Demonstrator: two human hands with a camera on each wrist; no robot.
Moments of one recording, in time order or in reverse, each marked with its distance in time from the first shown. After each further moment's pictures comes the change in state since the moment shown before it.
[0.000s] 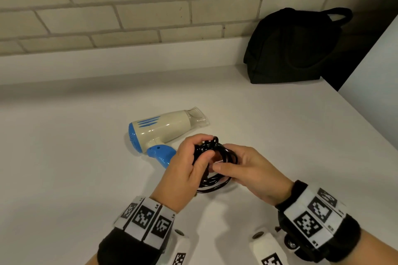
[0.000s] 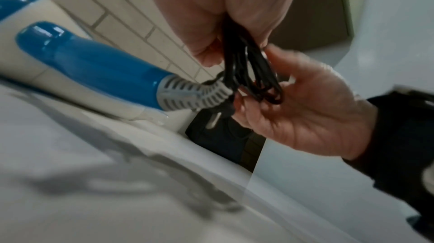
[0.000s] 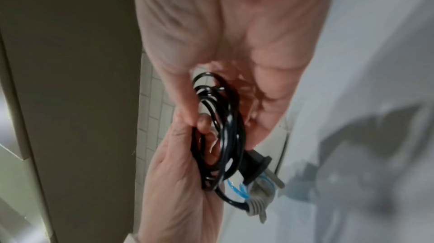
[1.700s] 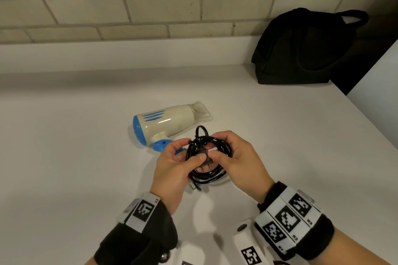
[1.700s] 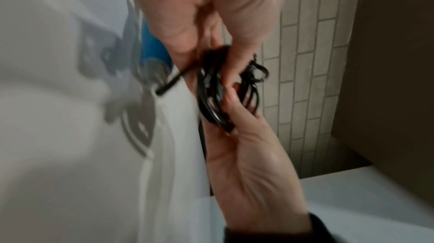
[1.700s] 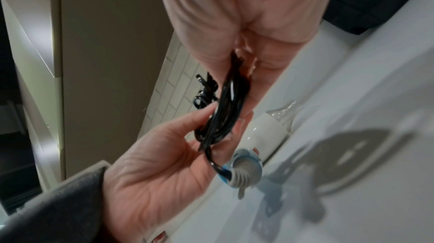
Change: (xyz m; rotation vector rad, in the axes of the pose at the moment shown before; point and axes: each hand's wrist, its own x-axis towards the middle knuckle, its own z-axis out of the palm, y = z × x) left_hand 0.000 -0.026 -0.008 -0.664 0.323 -0.553; right_hand 0.026 0.008 0.021 -0.249 0.240 -0.240
